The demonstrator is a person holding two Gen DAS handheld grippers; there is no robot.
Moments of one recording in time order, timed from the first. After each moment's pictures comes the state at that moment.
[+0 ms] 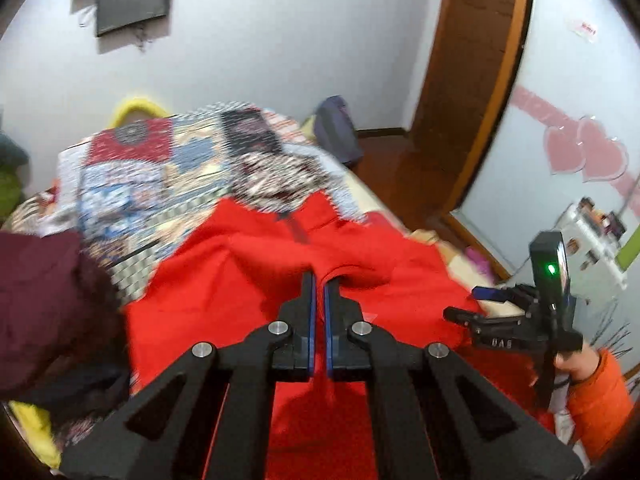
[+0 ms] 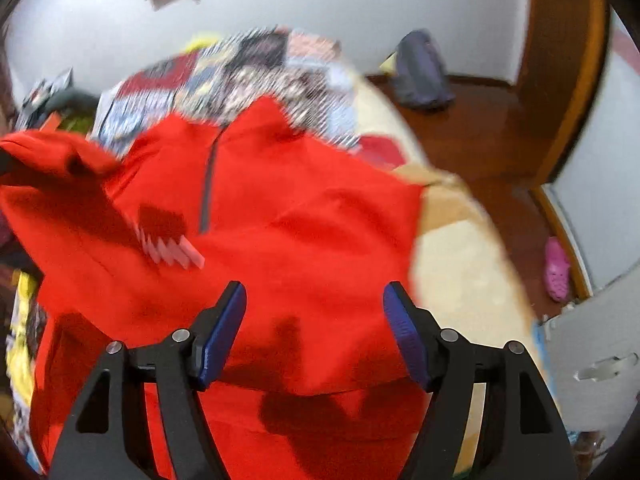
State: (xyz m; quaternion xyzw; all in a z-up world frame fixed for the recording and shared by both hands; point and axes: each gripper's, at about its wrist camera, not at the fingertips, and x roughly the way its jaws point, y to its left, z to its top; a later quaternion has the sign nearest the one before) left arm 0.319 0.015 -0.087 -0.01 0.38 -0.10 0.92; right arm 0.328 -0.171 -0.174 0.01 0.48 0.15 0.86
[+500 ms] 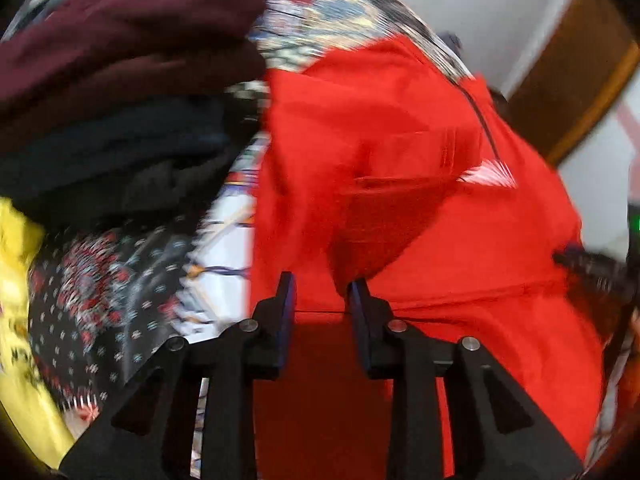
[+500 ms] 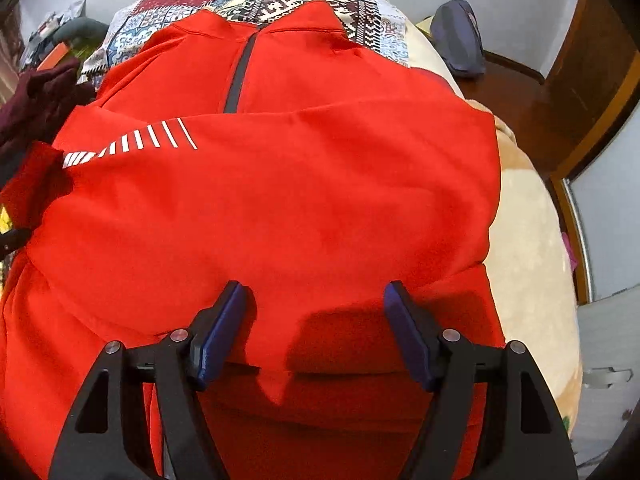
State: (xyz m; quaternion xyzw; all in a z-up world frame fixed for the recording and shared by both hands) left arm 0.265 0.153 -0.227 -0.13 0.51 0.04 0.85; right arm 0.313 -0.133 -0.228 -0.05 0.54 0.17 0.82
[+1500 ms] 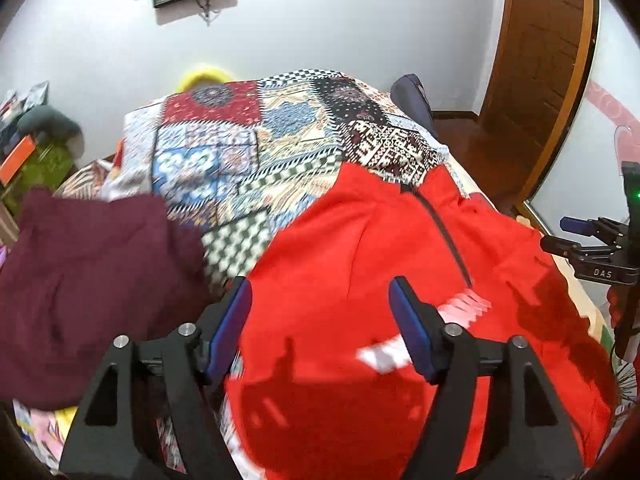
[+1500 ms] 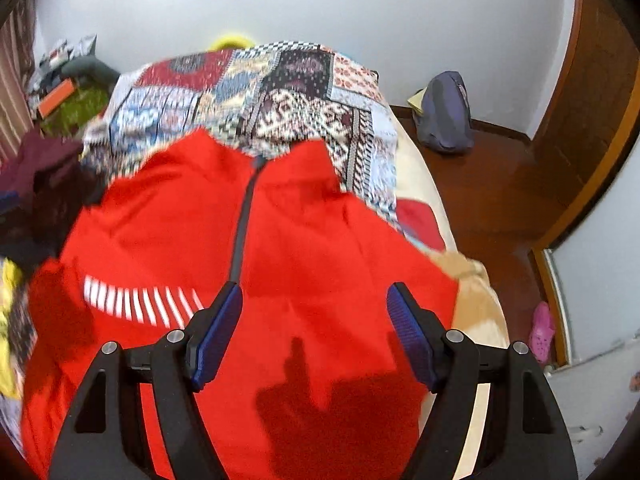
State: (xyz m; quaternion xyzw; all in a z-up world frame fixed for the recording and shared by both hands) left arm 0.383 0.114 -0.128 0.00 0.42 -0.01 0.91; right arm 0.379 -0.112 -0.141 -0.06 0.44 0.17 0.88
